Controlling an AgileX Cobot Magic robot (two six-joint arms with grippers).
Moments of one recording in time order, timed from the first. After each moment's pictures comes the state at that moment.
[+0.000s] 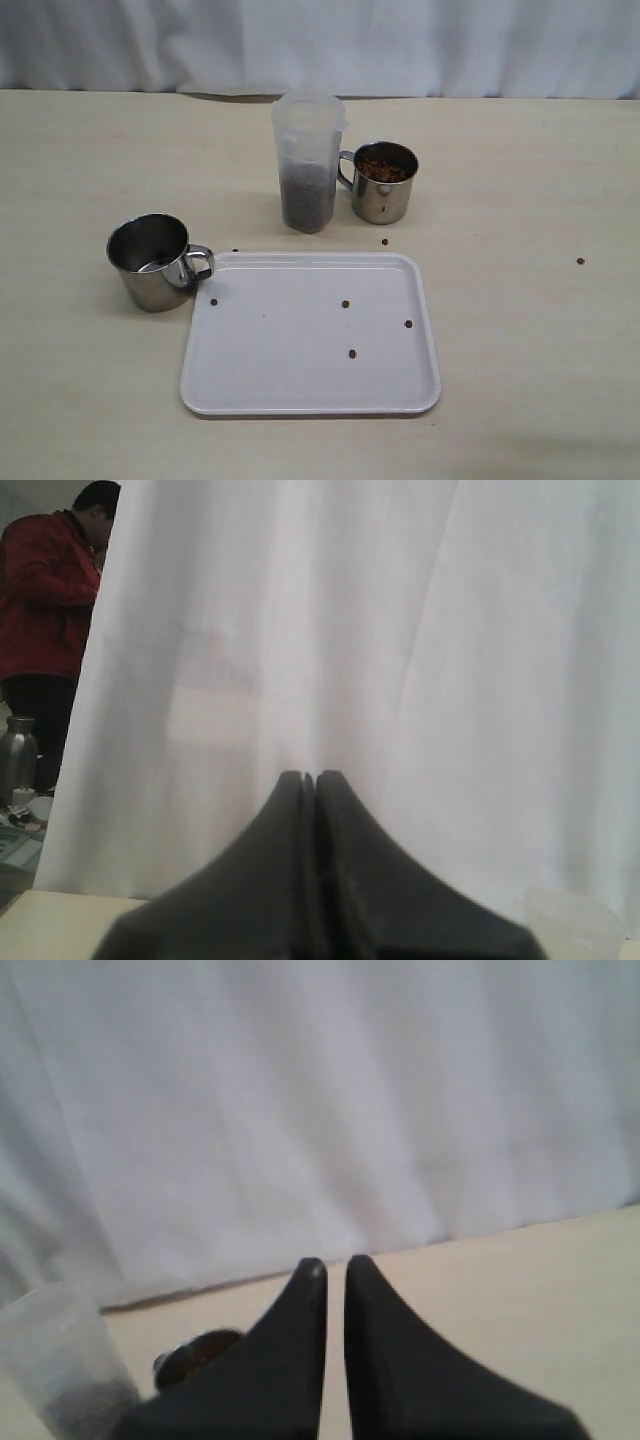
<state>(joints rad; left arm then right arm) -0.03 0.05 0.00 0.20 -0.24 -0.35 0.02 0.75 -0.06 -0.33 -0.61 0.52</state>
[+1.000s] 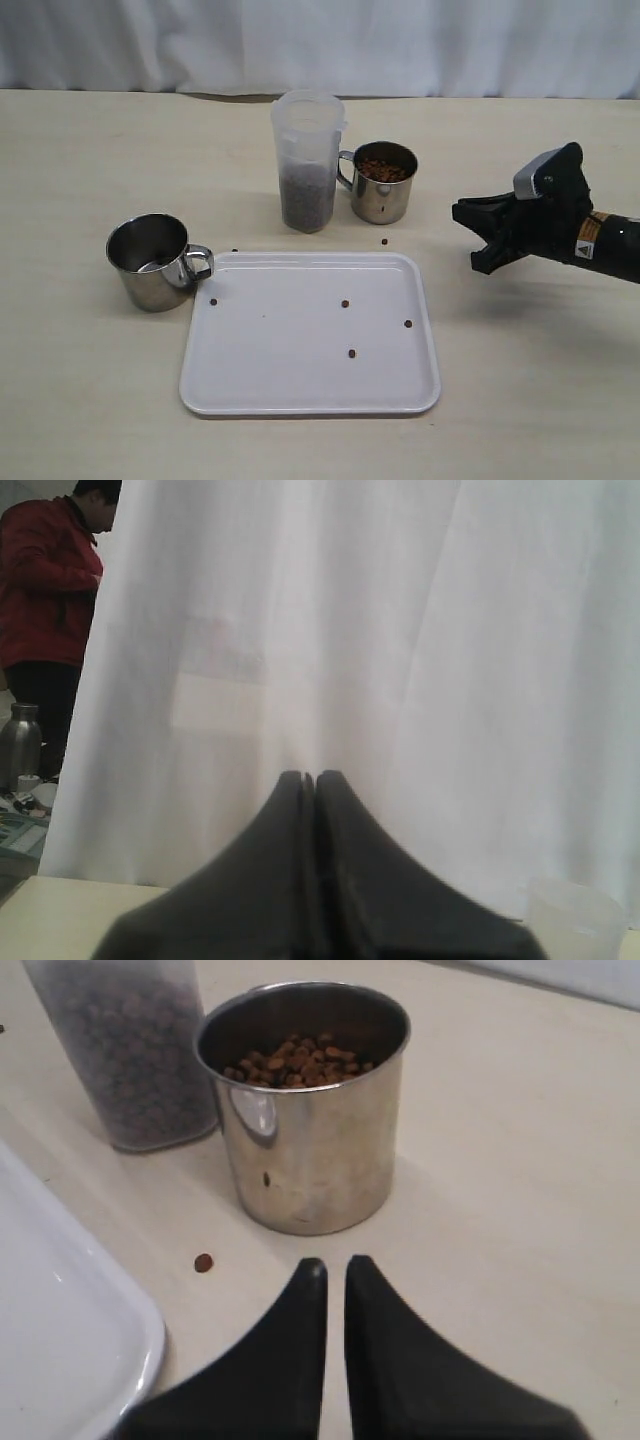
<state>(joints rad) -0.03 0.05 0.00 0.20 -0.22 -0.36 0.00 2.05 -0.71 -1.03 -0.96 0.31</state>
